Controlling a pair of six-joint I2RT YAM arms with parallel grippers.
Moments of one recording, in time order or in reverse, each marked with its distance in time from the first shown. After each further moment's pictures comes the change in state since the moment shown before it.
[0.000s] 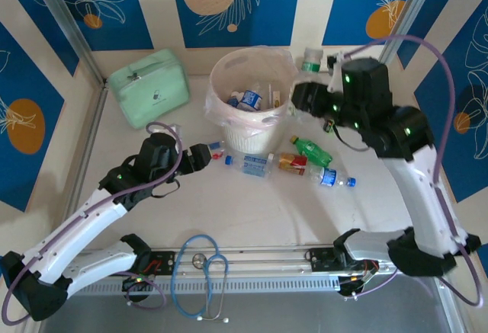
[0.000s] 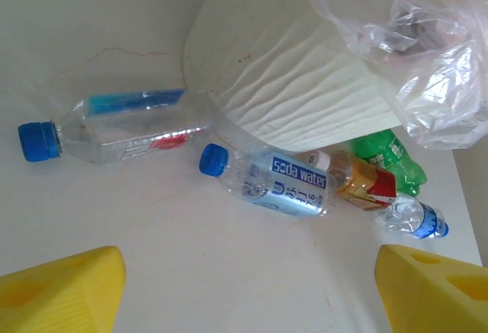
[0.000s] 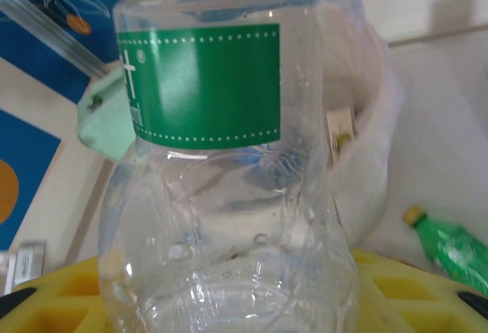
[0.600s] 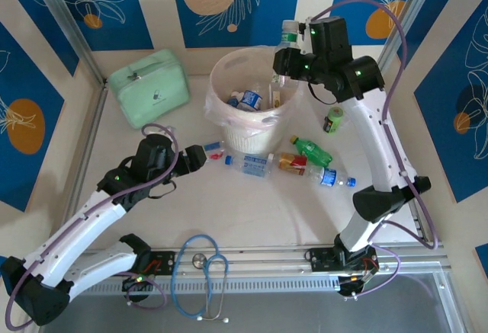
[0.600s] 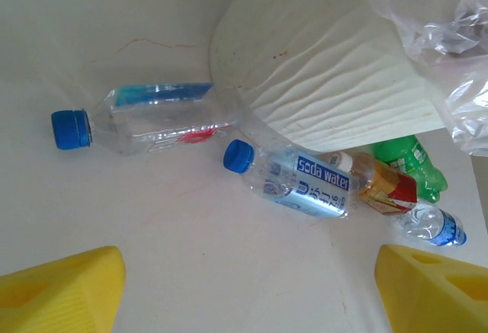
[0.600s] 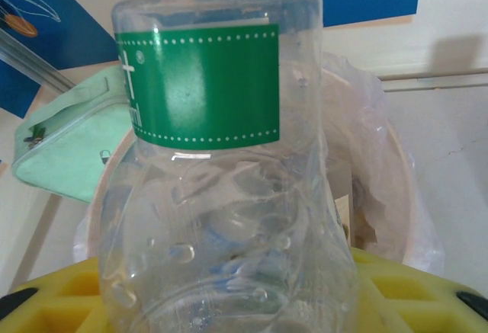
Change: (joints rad) left arm 0.055 -0.019 -0.038 -0.010 0.024 -0.001; right arm -0.081 0.385 0.278 0.029 -0.042 -0.112
